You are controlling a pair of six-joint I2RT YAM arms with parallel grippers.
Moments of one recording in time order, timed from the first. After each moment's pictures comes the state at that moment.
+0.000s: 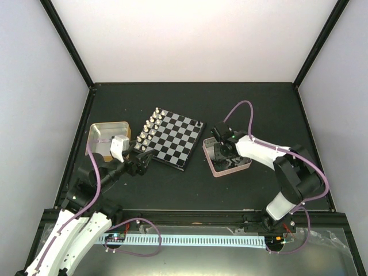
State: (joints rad) left arm -0.43 0.37 0.61 -0.43 0.25 -0.30; right arm 0.61 1.62 0.96 -0.60 0.19 0.48
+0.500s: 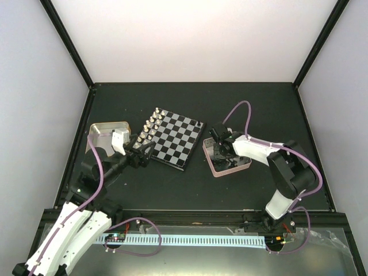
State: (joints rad) left arm -0.43 0.46 0.61 -0.32 0.22 -0.36; right arm 0.61 1.67 0.96 -0.54 0.25 0.54
